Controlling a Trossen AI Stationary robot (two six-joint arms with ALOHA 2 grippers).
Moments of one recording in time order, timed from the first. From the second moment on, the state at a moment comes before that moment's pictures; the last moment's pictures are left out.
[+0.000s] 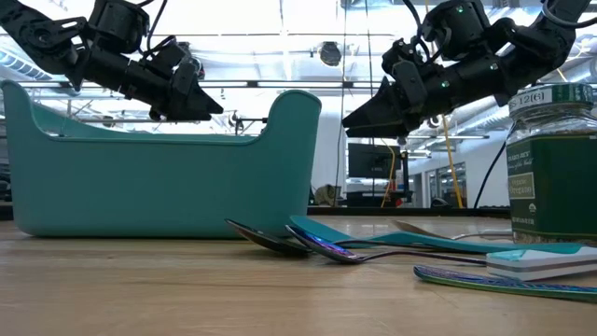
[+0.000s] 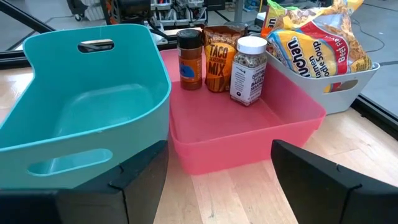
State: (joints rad) left arm 0.45 0.99 0.35 0.47 -0.16 -0.01; right arm -0.11 1.40 0.47 0.66 0.10 0.07
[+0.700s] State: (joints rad) left arm 0.45 0.99 0.35 0.47 -0.16 -0.01; right arm -0.11 1.40 0.47 0.66 0.10 0.12
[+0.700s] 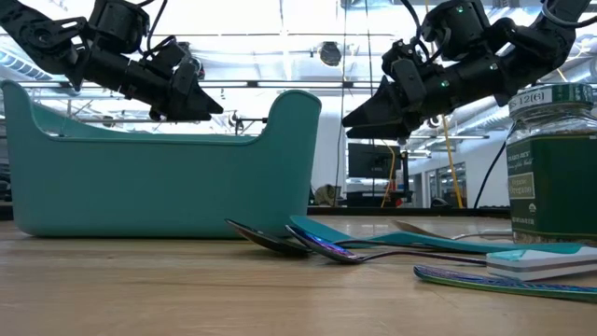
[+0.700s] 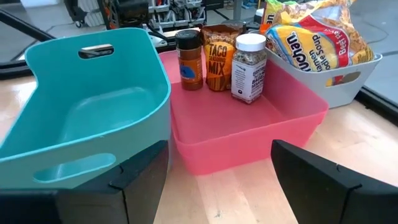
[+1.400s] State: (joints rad) left arm 0.43 0.99 0.35 0.47 -0.10 -0.06; right arm 0.37 1.32 0.97 -0.38 0.21 0.19
